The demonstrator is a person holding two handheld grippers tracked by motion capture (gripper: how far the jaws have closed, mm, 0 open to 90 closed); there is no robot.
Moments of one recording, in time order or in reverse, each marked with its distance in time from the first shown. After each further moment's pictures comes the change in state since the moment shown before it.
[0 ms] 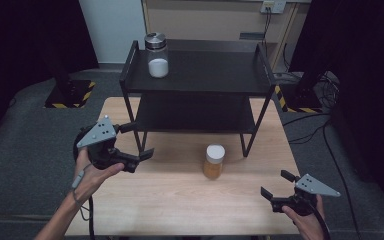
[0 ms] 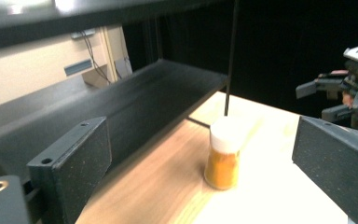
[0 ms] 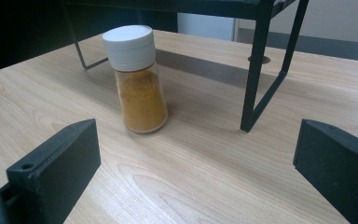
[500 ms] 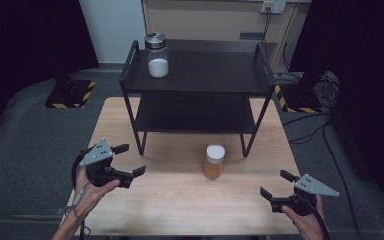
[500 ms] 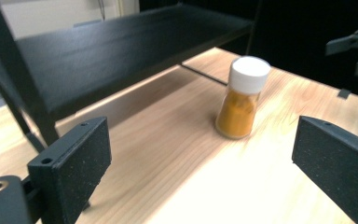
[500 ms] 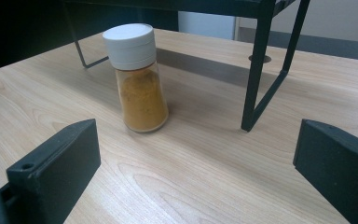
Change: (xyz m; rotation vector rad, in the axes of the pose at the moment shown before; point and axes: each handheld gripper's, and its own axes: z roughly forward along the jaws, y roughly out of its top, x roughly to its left) left arm 0.002 -0.066 -0.003 0.082 0.059 -0.091; right arm 0.000 0.001 0.001 0.005 0.002 0.000
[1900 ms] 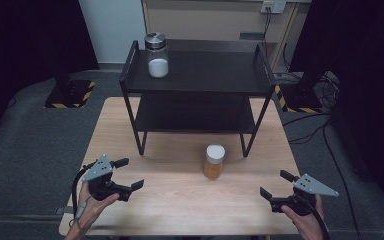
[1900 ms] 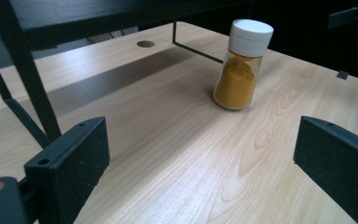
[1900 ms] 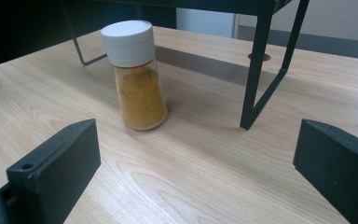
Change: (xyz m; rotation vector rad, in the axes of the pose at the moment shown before) left arm 0.008 -0.055 0.003 -0.031 -0.031 -0.035; right arm 0.001 0.001 0.001 0.009 -0.005 -0.006
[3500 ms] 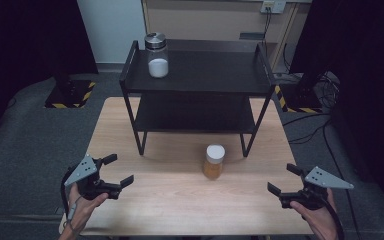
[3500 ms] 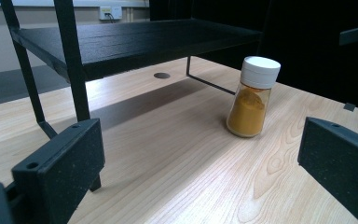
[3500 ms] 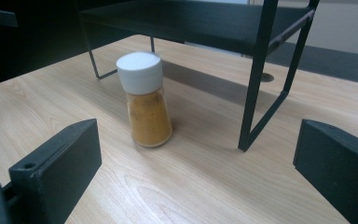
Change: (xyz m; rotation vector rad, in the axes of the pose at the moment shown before) left arm 0.006 -0.022 -0.020 -0.131 0.032 -0.001; right arm -0.018 0.033 -0.019 -0.020 0.055 -0.029
